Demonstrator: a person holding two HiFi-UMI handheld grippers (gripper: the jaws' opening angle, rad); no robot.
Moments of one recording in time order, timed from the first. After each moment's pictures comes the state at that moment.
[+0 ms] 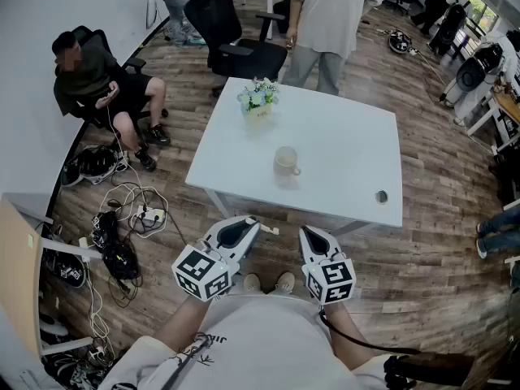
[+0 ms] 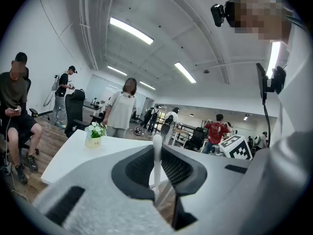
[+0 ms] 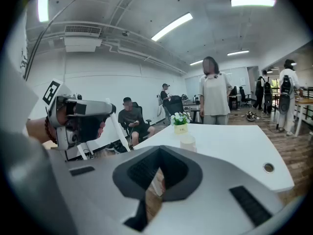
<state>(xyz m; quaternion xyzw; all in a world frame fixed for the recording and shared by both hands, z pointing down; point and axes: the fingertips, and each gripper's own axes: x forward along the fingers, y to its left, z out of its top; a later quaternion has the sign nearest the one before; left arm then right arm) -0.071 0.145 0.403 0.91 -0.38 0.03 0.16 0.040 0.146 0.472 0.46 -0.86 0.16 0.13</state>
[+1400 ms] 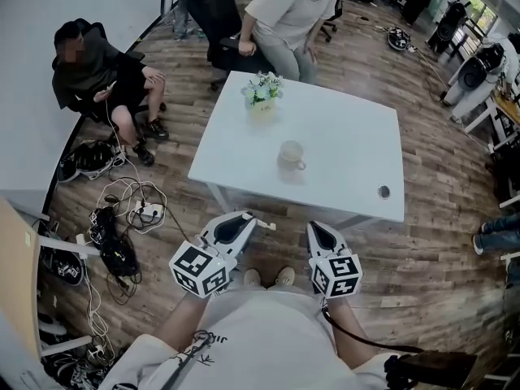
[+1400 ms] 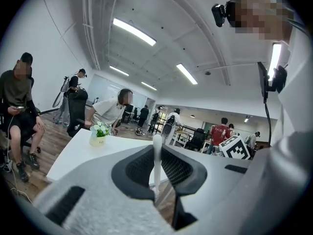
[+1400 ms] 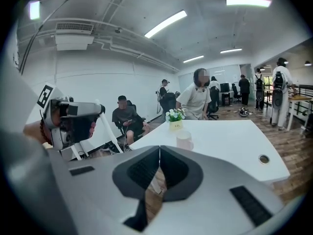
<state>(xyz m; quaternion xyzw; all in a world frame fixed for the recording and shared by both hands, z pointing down) -0.101 0.147 0.406 0.91 -0.38 0.02 0.17 0.042 0.146 0.481 0.49 -0.84 0.19 0.14</state>
